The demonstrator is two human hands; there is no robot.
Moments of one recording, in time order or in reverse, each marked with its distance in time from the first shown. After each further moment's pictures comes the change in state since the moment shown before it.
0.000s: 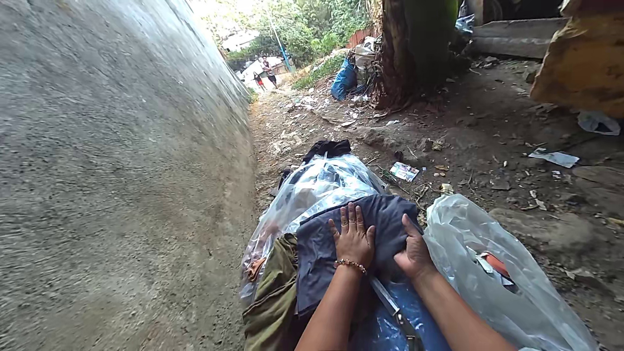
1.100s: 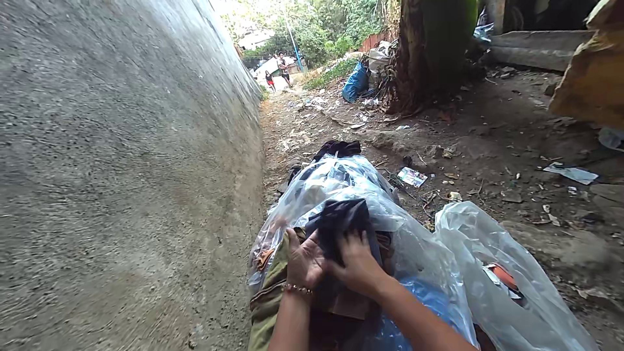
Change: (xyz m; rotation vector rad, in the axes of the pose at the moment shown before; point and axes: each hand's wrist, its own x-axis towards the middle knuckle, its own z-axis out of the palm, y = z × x) left_hand -0.061 -0.098 -0.064 -2.365 0.004 -0.498; right_hand -0.064 0.052 0.055 -1.816 -0.811 -0.361
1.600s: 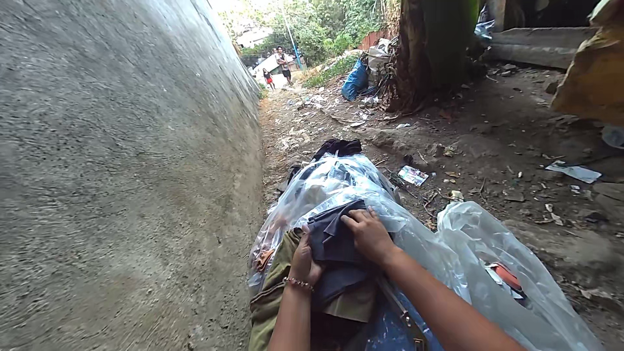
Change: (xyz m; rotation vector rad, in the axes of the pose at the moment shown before) left_hand 0.026 -0.004 -0.013 0.145 0.110 0.052; right_hand 0.049 0.032 -0.033 -0.316 0.012 -0.071
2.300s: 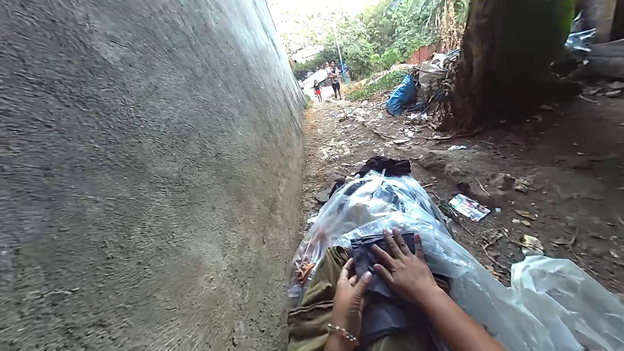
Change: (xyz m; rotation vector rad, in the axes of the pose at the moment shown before) left_hand -0.029 -0.013 -0.013 0.327 0.205 0.056; right_hand 0.026 0.012 0.053 -0.186 -0.059 -0.045
